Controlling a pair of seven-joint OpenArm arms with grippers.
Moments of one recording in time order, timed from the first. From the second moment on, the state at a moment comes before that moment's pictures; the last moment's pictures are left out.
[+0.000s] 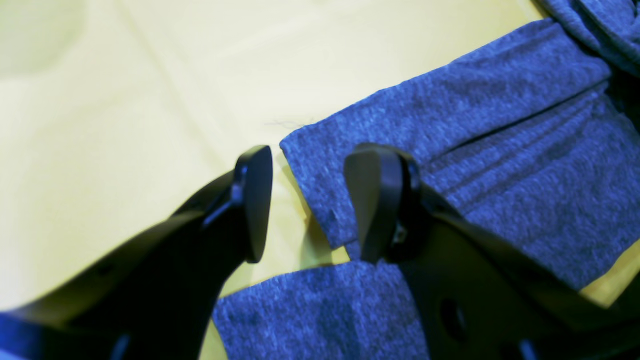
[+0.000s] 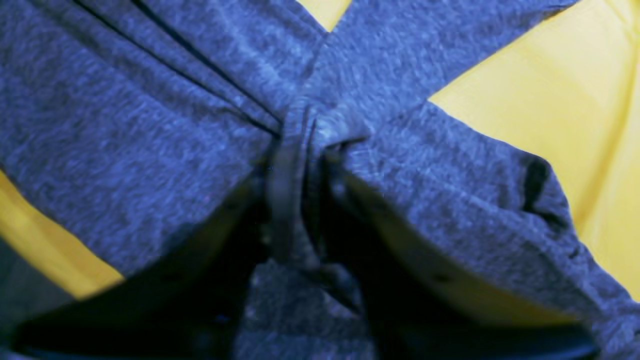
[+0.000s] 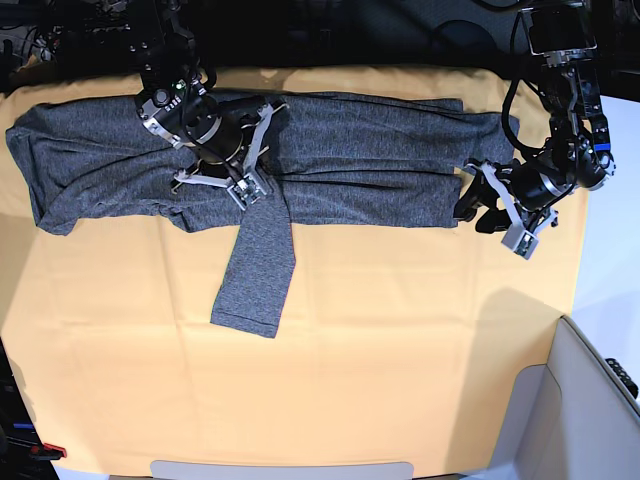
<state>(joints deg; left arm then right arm) 2.5 -21.0 -16.1 93.7 -37.2 -39.5 57.0 -11.3 10.5 -13.7 115.0 6.2 21.1 -57.8</state>
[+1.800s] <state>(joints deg) 2.4 -19.7 -14.2 93.7 -37.2 -39.4 57.0 24.9 -7.9 17.6 53.6 18.1 1.7 -22.7</state>
